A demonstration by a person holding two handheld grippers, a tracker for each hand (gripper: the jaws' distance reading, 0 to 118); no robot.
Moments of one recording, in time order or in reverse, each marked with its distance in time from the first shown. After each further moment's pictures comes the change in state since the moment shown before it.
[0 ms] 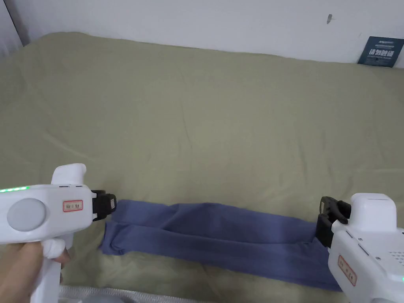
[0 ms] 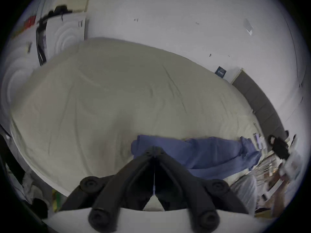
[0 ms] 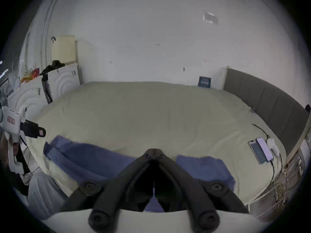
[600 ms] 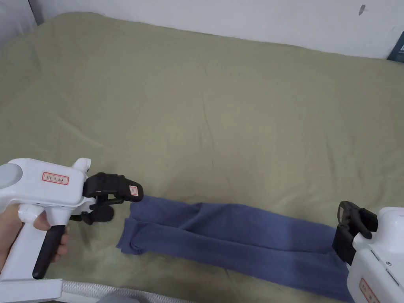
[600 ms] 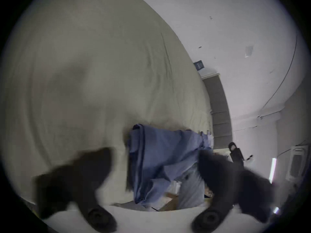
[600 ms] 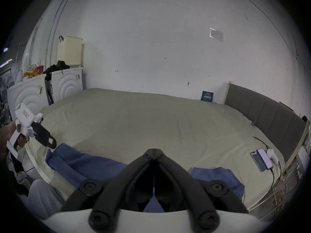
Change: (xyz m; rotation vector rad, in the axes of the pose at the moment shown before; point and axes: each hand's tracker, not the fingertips) left arm -0.098 0.023 -0.071 -0.338 -0.515 0.276; right arm -0.034 -0.001 -0.001 0.027 -0.002 0.032
